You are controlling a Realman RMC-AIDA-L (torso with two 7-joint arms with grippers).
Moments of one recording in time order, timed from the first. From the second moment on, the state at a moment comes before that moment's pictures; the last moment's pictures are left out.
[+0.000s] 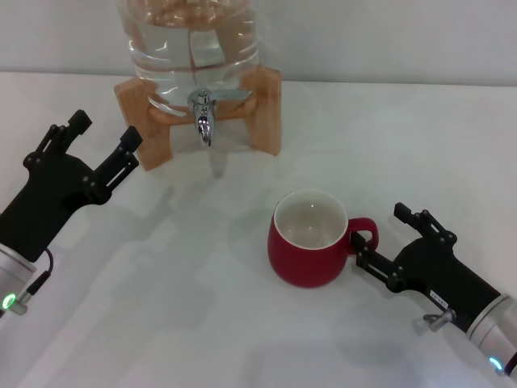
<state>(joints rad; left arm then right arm) -0.14 -2.09 1.50 0.50 -2.68 -1.25 2.49 0.33 2.03 0.41 0.46 -2.35 -1.05 0.10</state>
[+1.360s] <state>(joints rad) -0.15 -2.09 1.50 0.50 -2.68 -1.25 2.49 0.35 2.03 0.48 0.47 -2.34 -0.99 0.10</state>
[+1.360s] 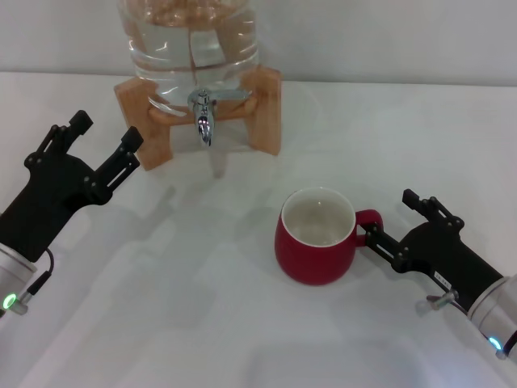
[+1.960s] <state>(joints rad) -0.15 -2.08 1.49 0.50 -2.68 -1.24 2.49 0.38 2.03 0.47 0.47 -2.35 -0.98 0.10</state>
